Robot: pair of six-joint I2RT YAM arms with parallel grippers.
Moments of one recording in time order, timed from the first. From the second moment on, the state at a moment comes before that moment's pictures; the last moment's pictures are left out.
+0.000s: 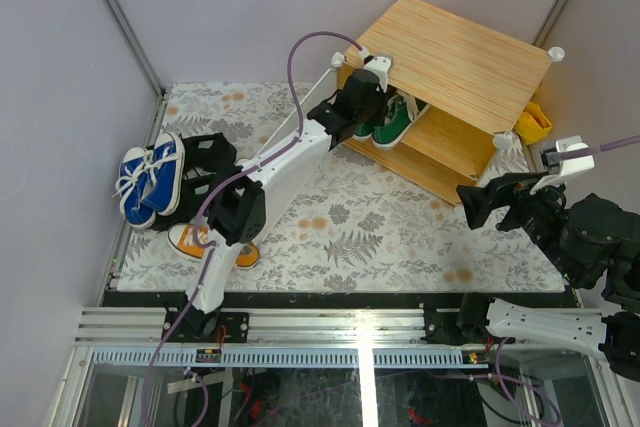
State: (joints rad) left arm -0.68 2.23 2.10 -0.31 -0.10 -0.24; right arm 1.15 0.68 1.49 -1.08 0.77 0.32
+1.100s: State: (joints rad) left arm -0.68 1.96 1.74 -0.24 -0.11 -0.17; right arm 1.15 0.67 1.45 -1.08 0.77 0.33
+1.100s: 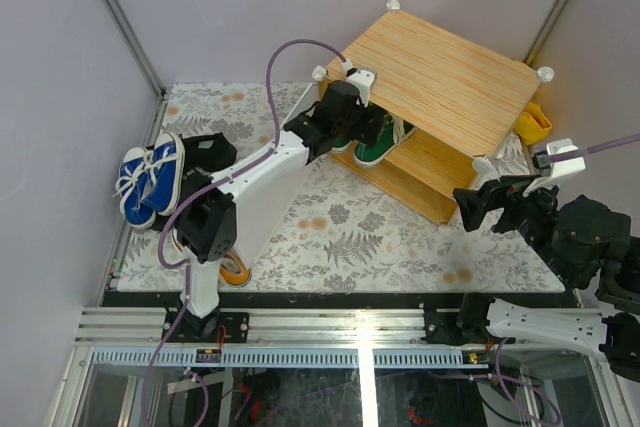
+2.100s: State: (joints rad) left arm -0.68 1.86 1.40 0.26 -0.08 -0.15; right arm 1.15 0.65 1.43 -1.10 0.77 0.34
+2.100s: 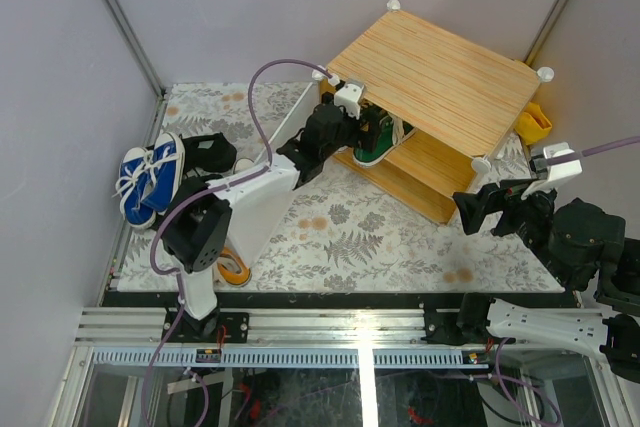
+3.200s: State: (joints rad) left arm -0.69 1.32 0.94 0.38 -0.12 -0.22; right arm 1.15 0.66 1.37 -1.07 0.77 0.34
